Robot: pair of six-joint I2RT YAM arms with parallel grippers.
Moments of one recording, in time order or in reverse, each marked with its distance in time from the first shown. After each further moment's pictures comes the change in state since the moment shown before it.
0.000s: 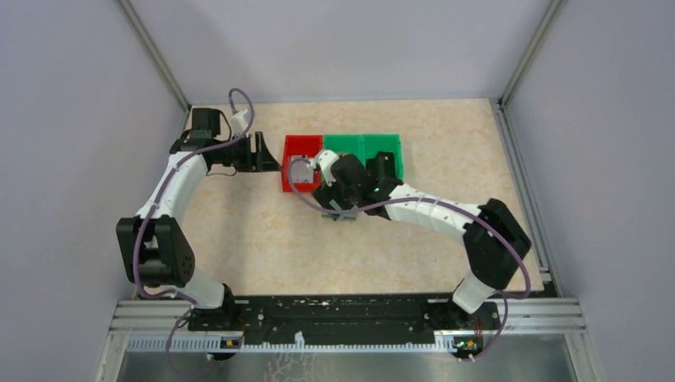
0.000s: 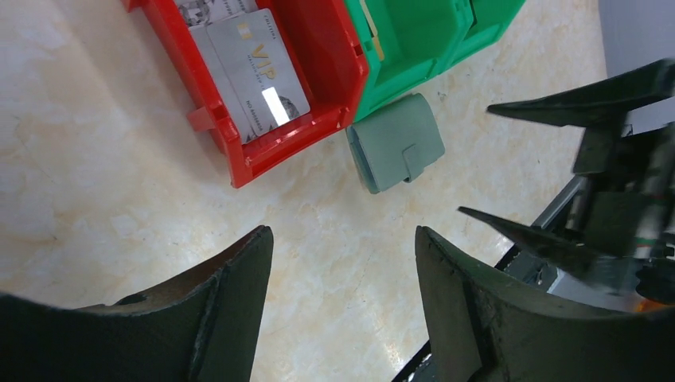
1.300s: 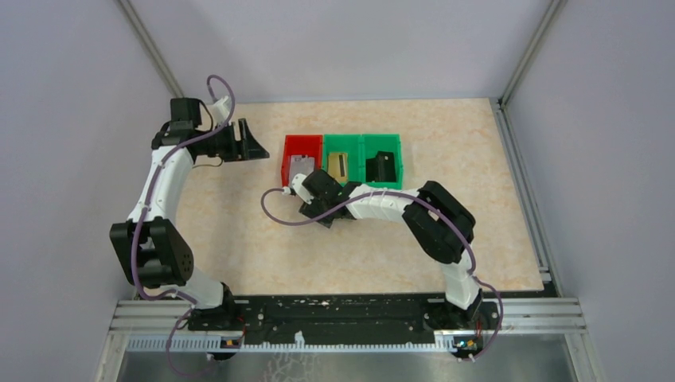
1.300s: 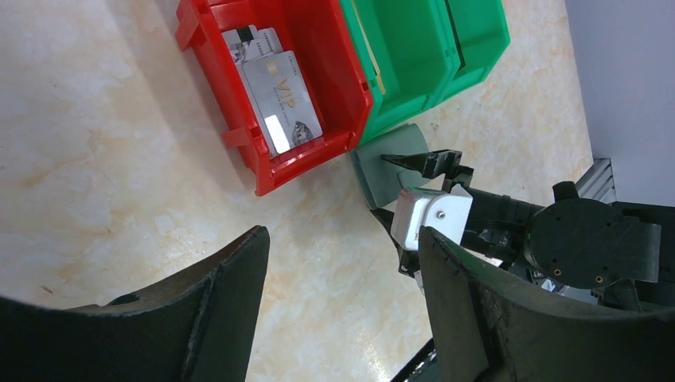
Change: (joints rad) left arm 0.098 0.000 0.114 -0.070 0.043 -0.005; right arm 0.090 0.404 0.180 -0.055 0.066 -0.232
